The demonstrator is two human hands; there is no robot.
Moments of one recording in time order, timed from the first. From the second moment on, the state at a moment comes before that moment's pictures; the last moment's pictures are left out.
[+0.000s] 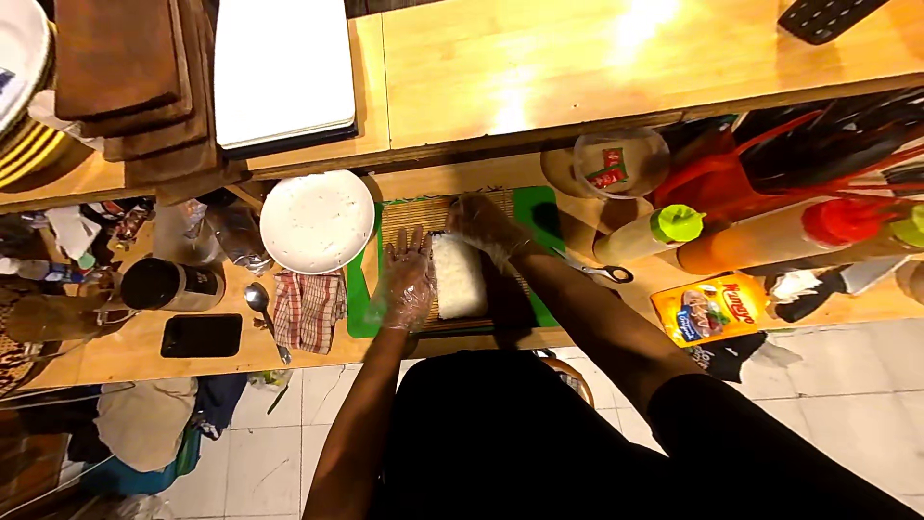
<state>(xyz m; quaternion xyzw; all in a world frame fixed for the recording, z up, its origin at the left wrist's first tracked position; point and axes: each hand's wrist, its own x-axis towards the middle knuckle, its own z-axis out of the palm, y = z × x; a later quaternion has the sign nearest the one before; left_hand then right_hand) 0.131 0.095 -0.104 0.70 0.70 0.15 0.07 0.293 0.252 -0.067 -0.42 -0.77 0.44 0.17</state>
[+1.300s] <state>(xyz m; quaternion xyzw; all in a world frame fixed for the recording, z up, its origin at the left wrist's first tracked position) 0.132 0.098 -0.104 0.69 0.71 0.13 0.06 0.343 0.260 -0.043 -0.50 -0.76 0.37 0.18</state>
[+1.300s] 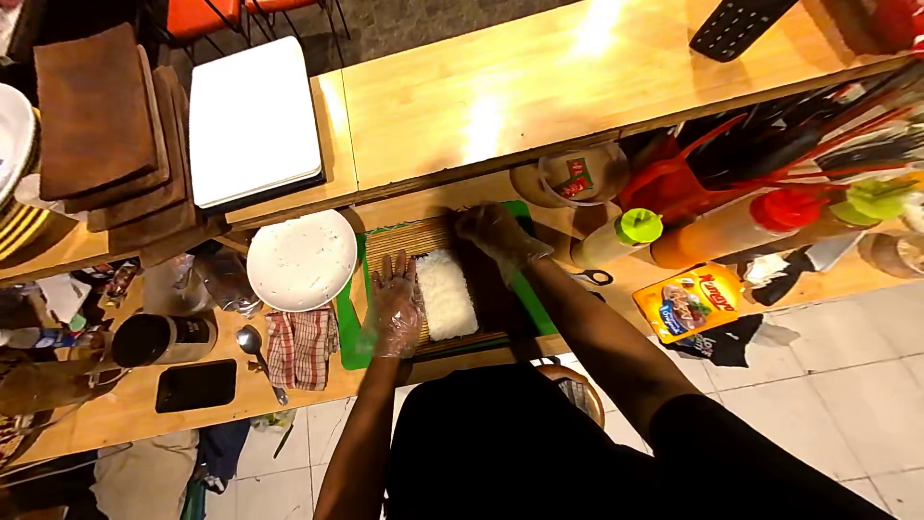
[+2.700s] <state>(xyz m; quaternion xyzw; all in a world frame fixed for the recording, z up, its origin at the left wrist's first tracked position) 0.134 0.098 -0.106 0.69 0.71 0.14 0.04 0.322 0.251 -0.085 -0.39 -0.85 0.28 0.19</state>
